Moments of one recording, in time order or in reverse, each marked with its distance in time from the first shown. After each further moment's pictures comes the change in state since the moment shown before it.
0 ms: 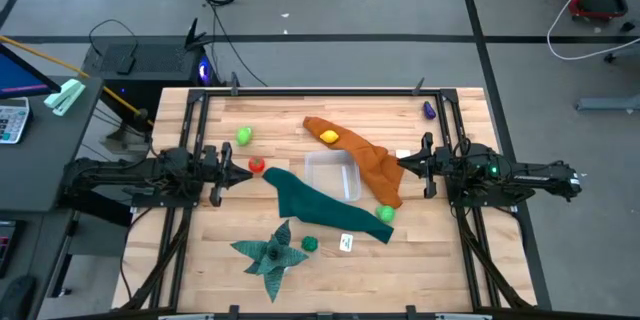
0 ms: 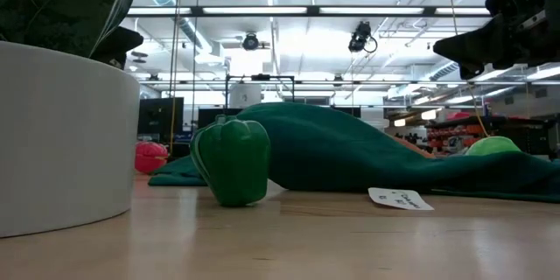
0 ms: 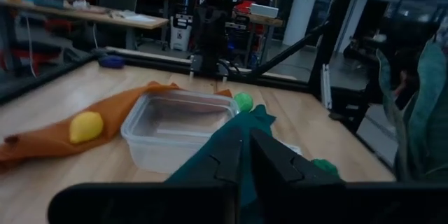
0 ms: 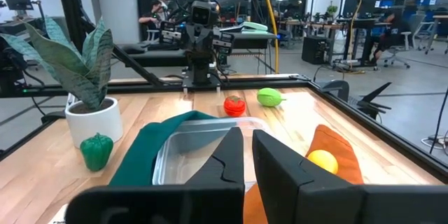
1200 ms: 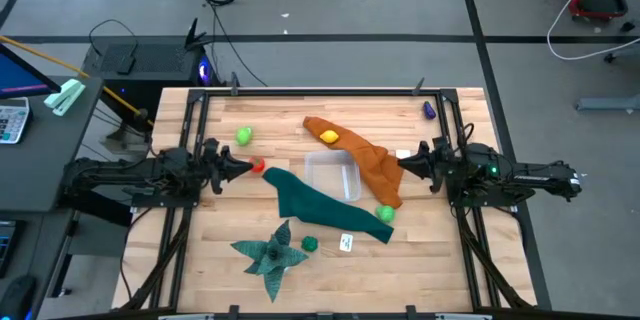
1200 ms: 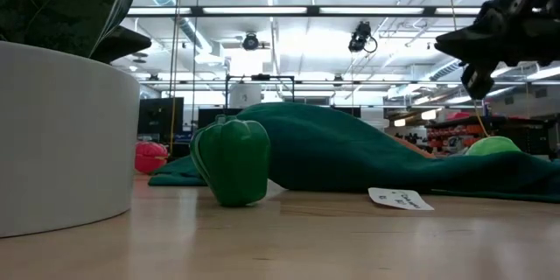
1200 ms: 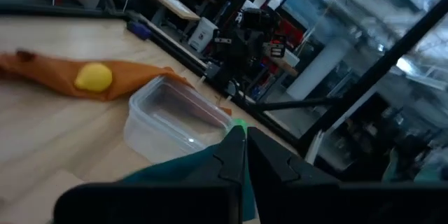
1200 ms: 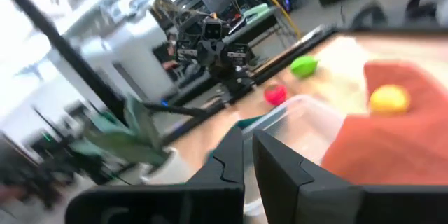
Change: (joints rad) left arm 0.000 0.000 0.000 0.018 -0.139 -0.493; right arm 0.001 0.000 -0.001 0.032 -0.015 0.624
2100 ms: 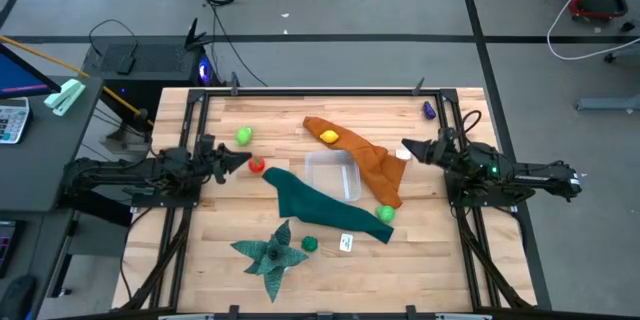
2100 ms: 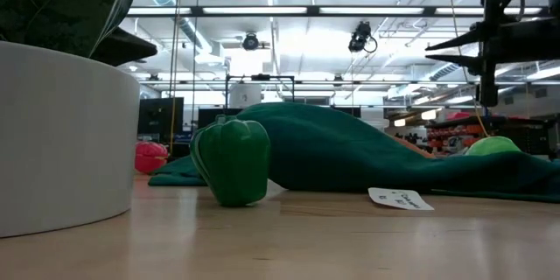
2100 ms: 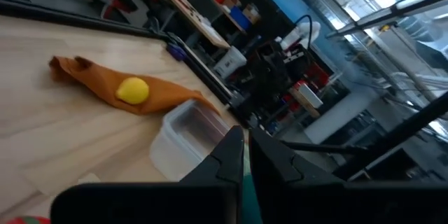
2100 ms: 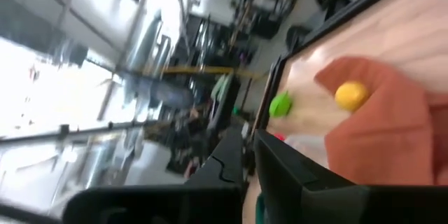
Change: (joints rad) left arm 0.000 0.000 0.000 0.004 -0.189 -0.085; right arm -0.001 0.000 0.002 0.030 0.372 0.598
